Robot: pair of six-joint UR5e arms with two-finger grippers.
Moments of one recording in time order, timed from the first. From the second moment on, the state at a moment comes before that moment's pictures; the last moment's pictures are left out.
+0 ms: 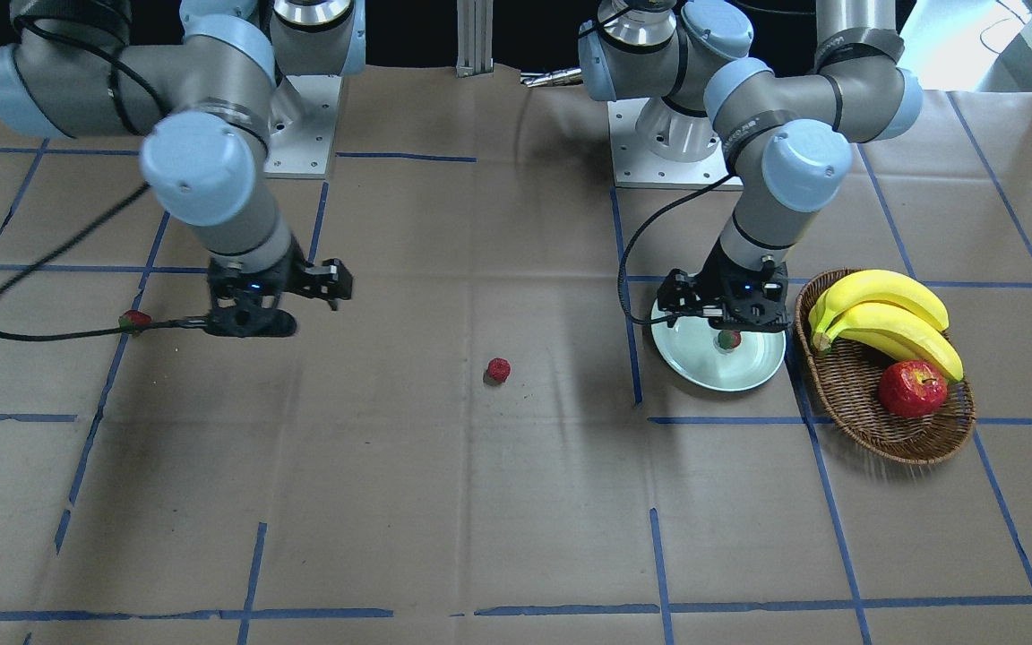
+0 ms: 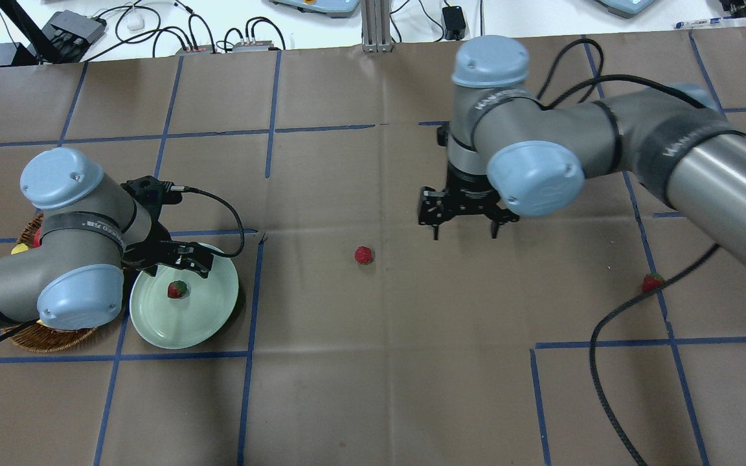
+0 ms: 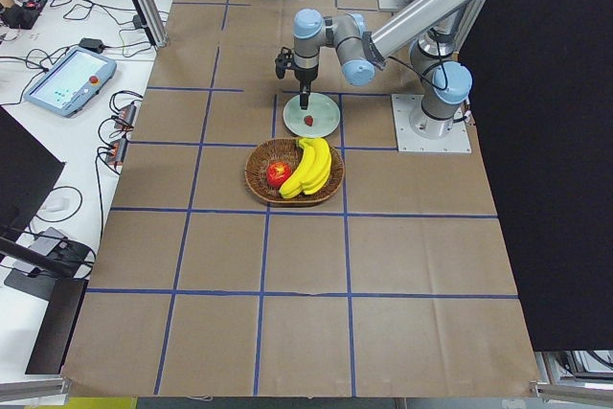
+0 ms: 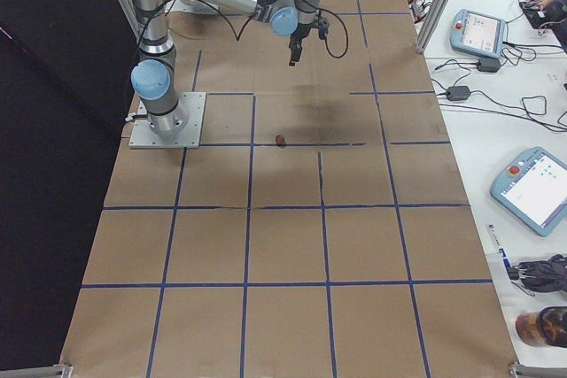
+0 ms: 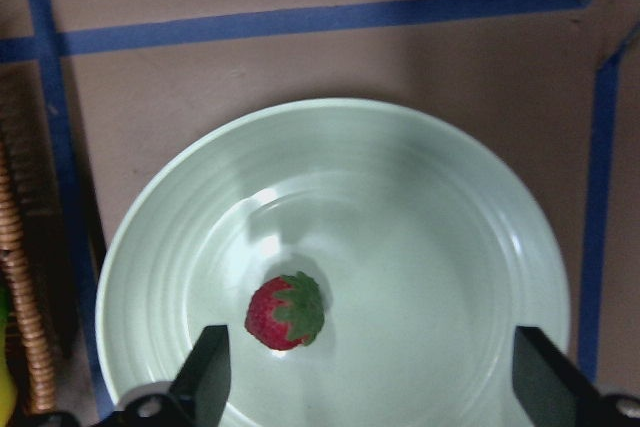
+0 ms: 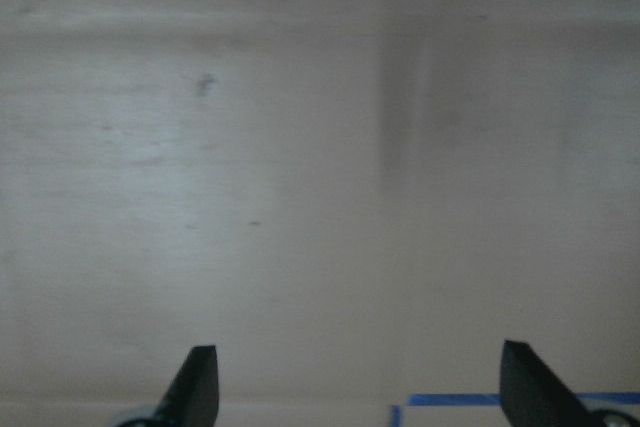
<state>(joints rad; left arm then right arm) -1.44 -1.63 -2.18 -0.89 1.57 0.20 1.57 -1.47 1.94 -1.88 -1.56 0.00</state>
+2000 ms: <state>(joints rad) -1.86 -2.04 -1.83 -0.94 1.40 -0.23 1.07 -1.35 2.19 -2.26 -1.65 -0.58</state>
